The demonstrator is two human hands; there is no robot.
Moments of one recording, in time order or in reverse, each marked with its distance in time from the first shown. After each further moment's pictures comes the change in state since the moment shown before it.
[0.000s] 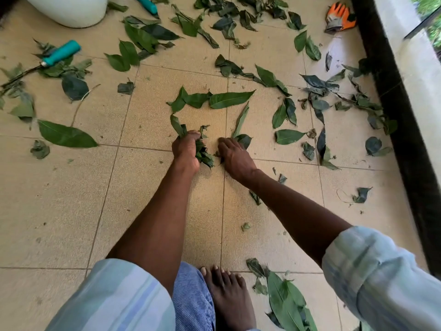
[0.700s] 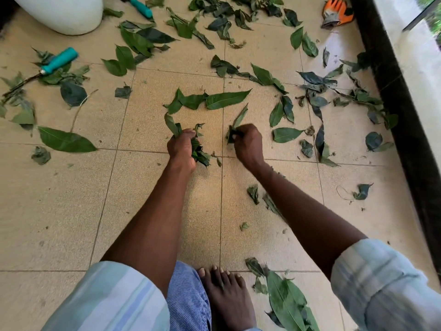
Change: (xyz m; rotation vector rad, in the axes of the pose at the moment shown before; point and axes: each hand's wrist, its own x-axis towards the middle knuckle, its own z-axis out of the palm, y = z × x) left_hand -0.006 0.008 0.003 -0.018 0.023 0.013; right_hand 0.036 0.062 0.029 0.674 0.492 0.395
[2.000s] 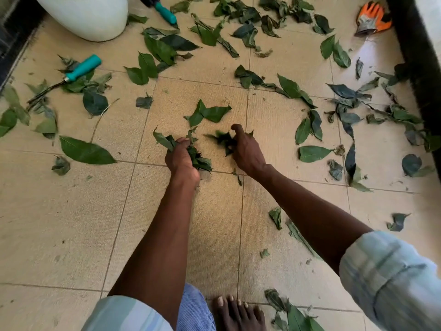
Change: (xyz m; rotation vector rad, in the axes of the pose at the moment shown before) left_hand 0.032 0.034 -0.025 -0.226 0.160 0.026; right_hand 0.054 -0.004 0.059 -0.261 -0.227 -0.367
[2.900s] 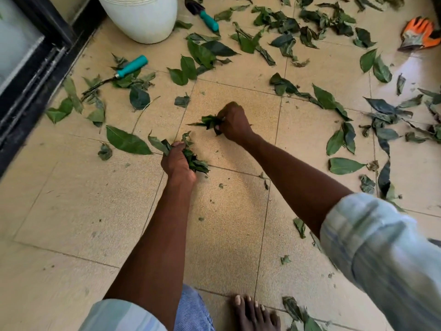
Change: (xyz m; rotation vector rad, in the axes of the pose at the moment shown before) left_hand -0.008 0.057 -0.056 -0.147 0.138 0.072; right_hand 0.094 -0.098 0.024 -0.005 -0.137 -0.076
